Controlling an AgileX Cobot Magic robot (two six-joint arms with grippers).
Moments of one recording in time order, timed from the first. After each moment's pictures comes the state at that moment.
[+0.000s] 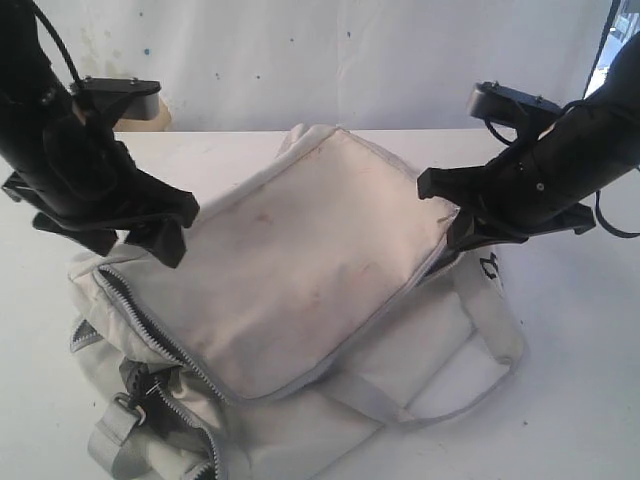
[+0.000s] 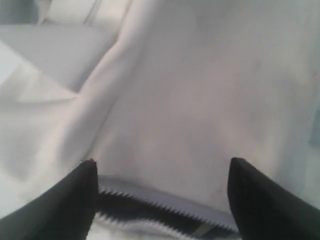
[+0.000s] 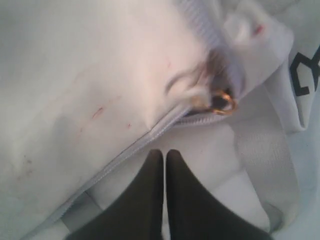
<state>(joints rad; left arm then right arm) -0.46 1.58 -1.25 -0.12 1.04 -0.05 0.23 1.61 -1.09 0.45 0.74 -0.12</state>
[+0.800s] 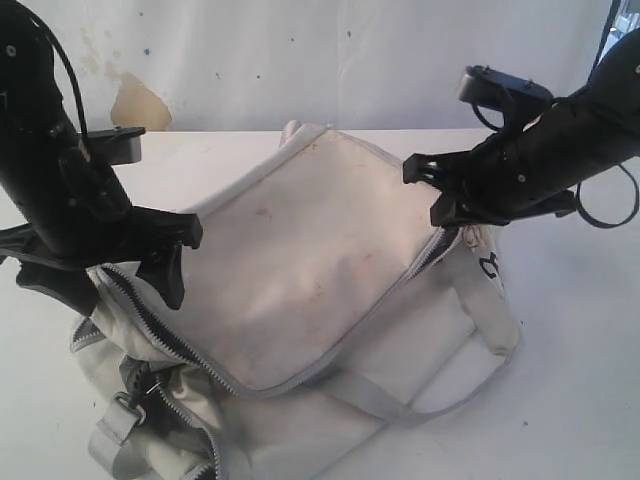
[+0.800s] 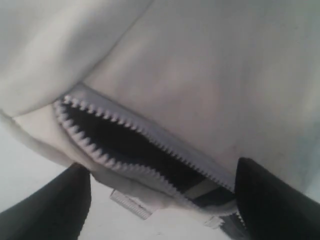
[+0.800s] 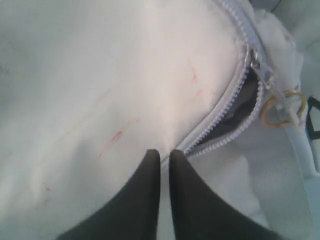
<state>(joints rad) -0.46 1.62 -1.21 -0.16 1.14 -0.31 0.27 1.61 -1.09 0.49 0.61 -0.15</state>
